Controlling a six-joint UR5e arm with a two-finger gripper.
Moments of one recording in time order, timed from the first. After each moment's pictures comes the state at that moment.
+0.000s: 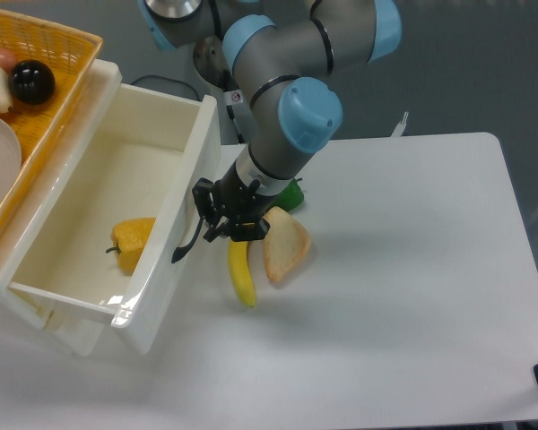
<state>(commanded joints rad) 2.44 -1.79 -1.63 -1.41 1.06 0.89</state>
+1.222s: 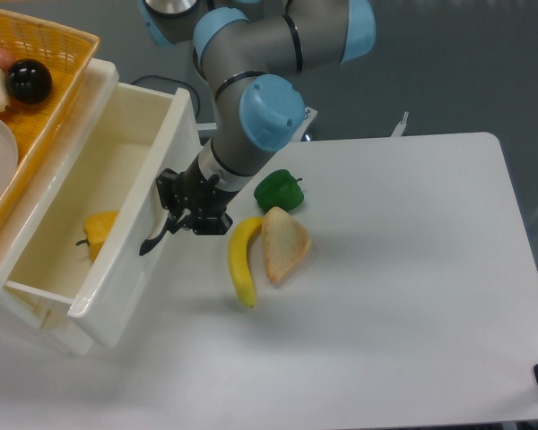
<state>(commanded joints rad) 2.36 -1.77 -1.63 -1.45 1.02 0.88</state>
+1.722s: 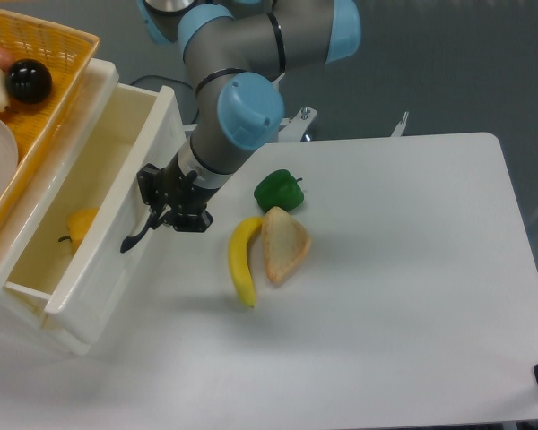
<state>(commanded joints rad) 2.31 -1.76 -1.63 -1.45 1.02 0.87</state>
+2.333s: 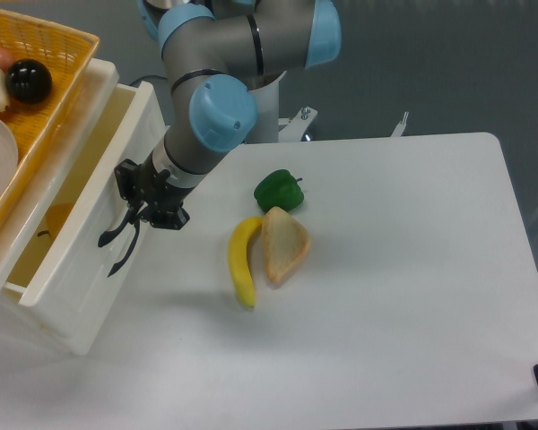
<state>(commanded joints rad) 2.26 -1.77 -1.63 -1.46 1.01 0.85</state>
